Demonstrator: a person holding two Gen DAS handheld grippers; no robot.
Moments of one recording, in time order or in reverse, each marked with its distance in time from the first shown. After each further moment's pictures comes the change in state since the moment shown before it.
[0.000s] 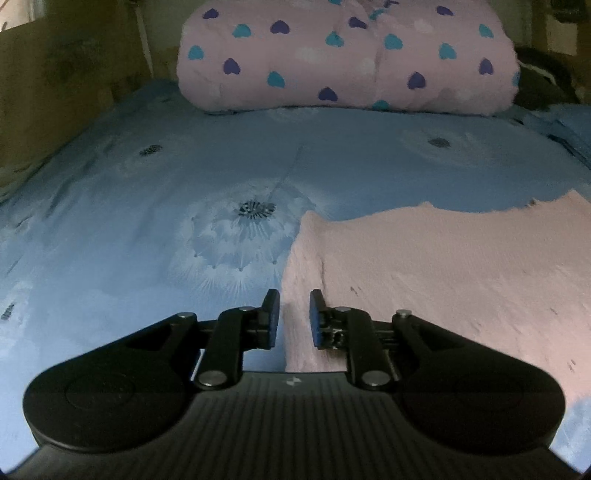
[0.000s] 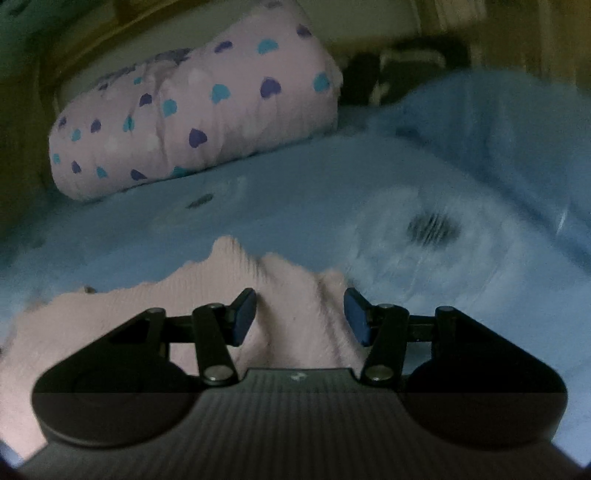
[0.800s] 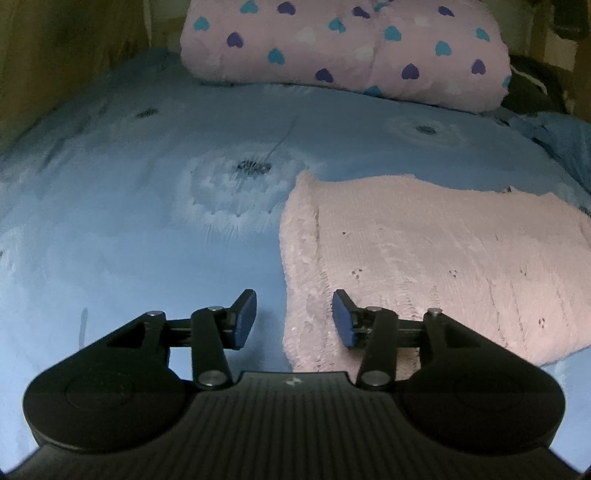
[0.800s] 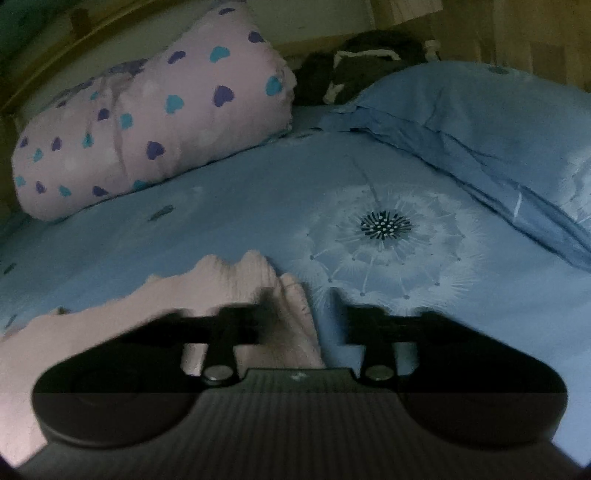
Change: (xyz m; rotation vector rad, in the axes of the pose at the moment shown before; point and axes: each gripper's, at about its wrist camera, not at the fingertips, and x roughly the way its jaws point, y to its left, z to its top) left arm -0.019 0.019 -0.032 -0.105 0.054 -0.082; right arm -0.019 0.000 0.003 0.021 -0.038 -0.146
